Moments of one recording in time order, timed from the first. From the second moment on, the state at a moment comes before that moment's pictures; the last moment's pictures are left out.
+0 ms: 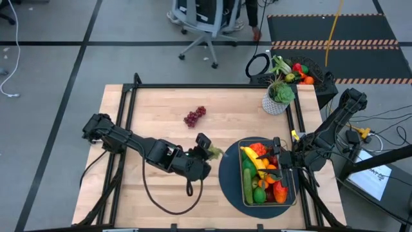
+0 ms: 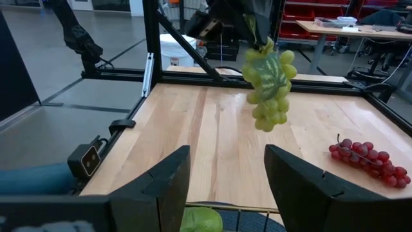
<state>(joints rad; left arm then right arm) -0.41 1.78 1.73 -0.78 -0.60 0.56 0.84 0.79 0.50 -0.01 0.73 0.20</state>
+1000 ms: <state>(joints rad) -0.42 1.78 1.67 -0.69 -0.40 -0.47 0.84 0.79 0.50 -0.01 0.73 0.20</state>
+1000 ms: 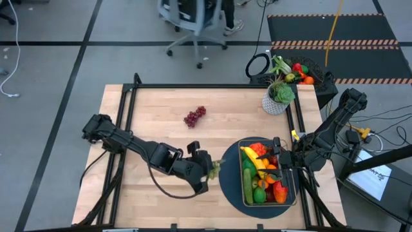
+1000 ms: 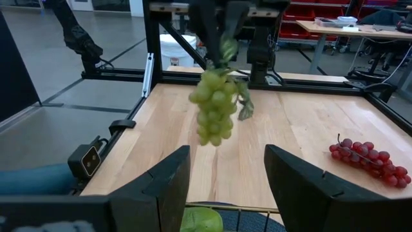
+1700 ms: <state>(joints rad) -0.43 1.78 1.55 -0.54 -0.33 -0.12 0.84 0.79 0.50 0.02 0.73 0.20</state>
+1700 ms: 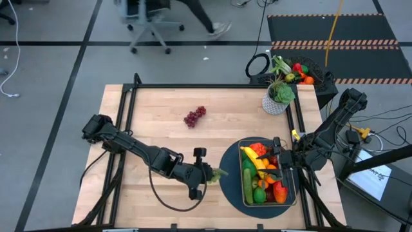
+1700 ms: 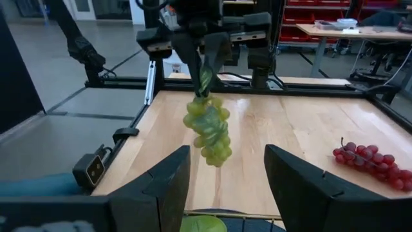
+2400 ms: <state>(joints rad) -0.34 1.78 1.55 -0.36 -0.30 0.47 0.57 1.12 0.50 0.55 0.45 0.12</state>
